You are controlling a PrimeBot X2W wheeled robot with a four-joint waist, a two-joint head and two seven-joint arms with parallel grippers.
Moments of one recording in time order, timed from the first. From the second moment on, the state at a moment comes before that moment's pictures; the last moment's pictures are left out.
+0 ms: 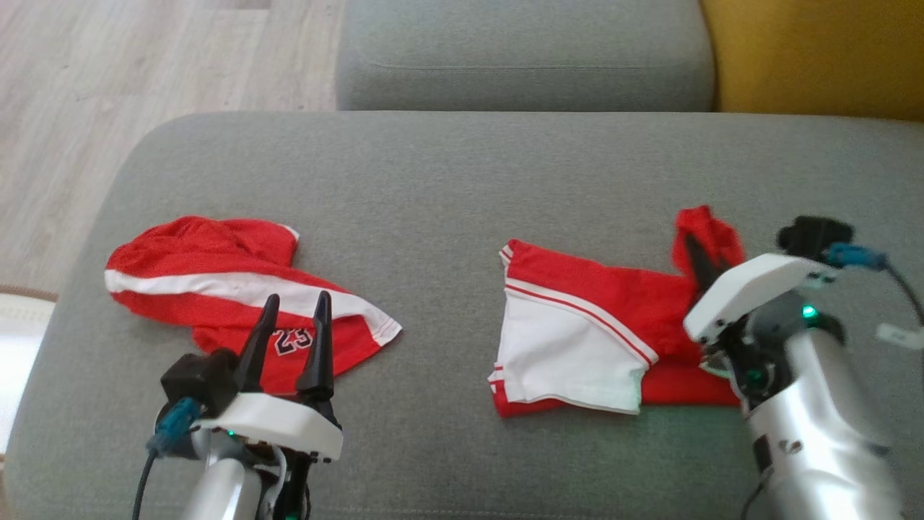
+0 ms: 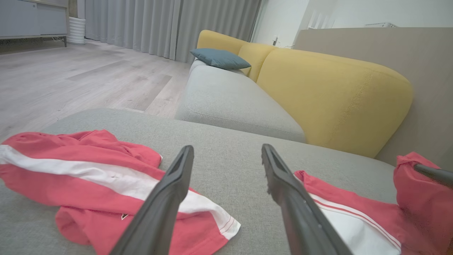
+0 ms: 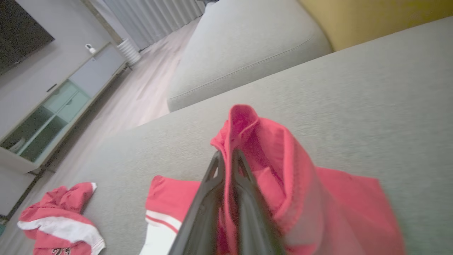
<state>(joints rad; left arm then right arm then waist) -0.08 0.05 -0.22 0.27 -0.34 -0.03 -0.25 -0.46 -0.06 -0.03 0.66 0.43 0.13 0.26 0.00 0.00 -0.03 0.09</state>
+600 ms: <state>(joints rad) -0.09 0.05 -0.28 0.30 -0.36 -0.02 -0.25 -0.53 -0.06 0.52 0.92 1.05 0.13 -0.07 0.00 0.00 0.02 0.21</state>
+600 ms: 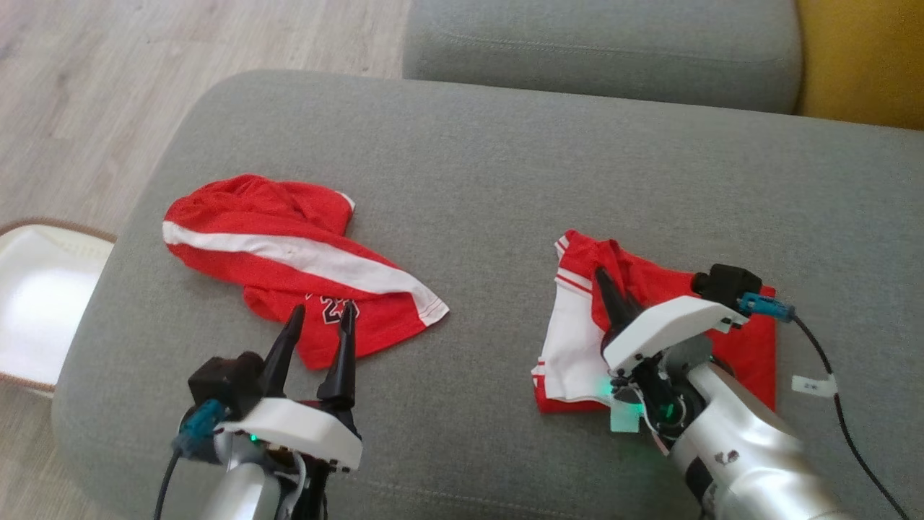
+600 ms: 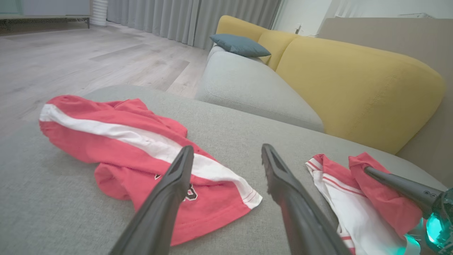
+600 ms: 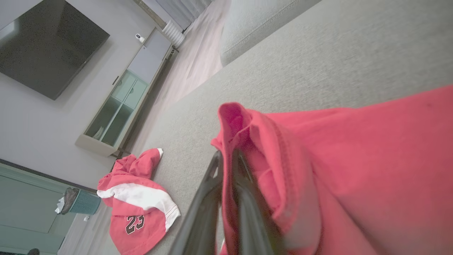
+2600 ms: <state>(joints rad) -0.03 0.05 -0.19 0.14 -0.24 -0.03 -0.25 -0.21 -0.07 0.04 0.48 0.02 0.13 -0.21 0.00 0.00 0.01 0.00</state>
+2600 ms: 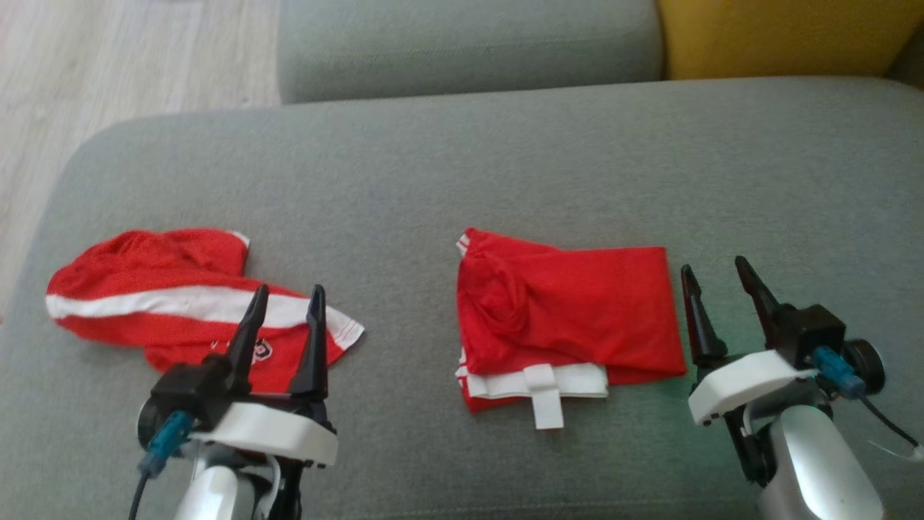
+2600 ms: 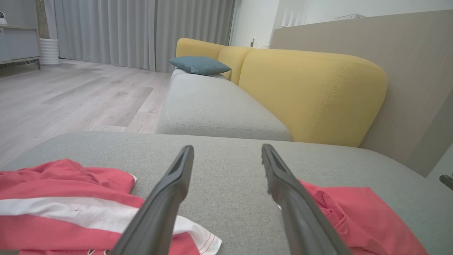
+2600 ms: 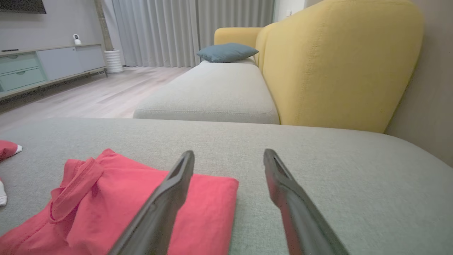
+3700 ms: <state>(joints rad) -0.13 0.05 -0.25 0.18 -0.27 -0.04 -0.26 -0.43 -0.06 0.42 0.81 0.16 0.13 -0.21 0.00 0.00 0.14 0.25</state>
